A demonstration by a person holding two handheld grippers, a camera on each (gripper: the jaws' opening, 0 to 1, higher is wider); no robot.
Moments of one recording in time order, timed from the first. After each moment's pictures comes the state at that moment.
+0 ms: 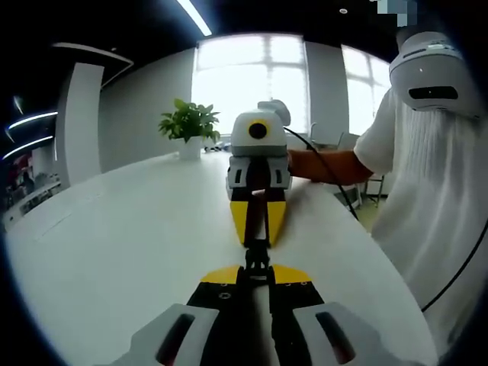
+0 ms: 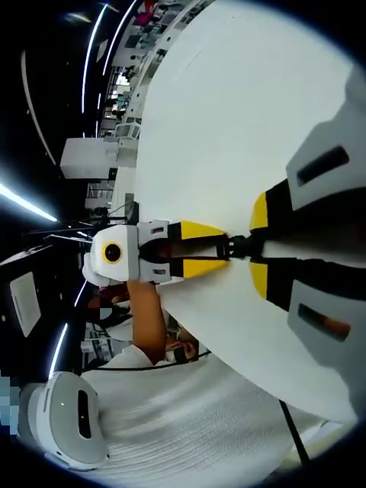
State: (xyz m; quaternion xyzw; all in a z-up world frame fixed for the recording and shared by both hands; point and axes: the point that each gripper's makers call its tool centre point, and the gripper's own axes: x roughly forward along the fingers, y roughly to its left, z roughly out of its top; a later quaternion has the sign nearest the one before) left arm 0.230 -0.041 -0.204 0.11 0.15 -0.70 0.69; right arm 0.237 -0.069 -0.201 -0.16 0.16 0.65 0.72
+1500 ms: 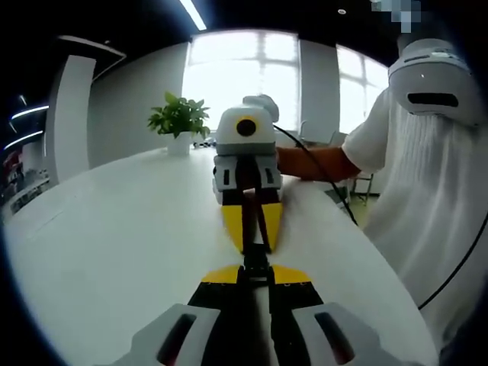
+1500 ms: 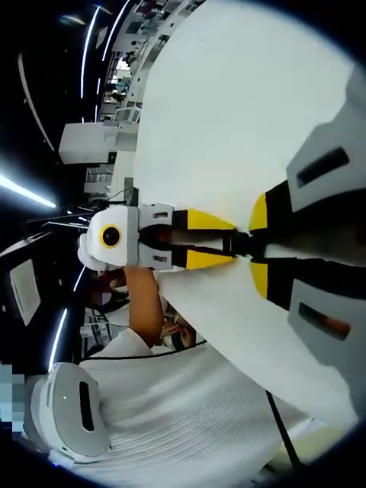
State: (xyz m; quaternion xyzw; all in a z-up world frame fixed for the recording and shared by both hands) left arm 0.227 -0.050 -0.205 0.12 0.17 -0.73 0.65; right arm 0.236 -0.063 -0.203 -0.16 0.16 0.70 0.68
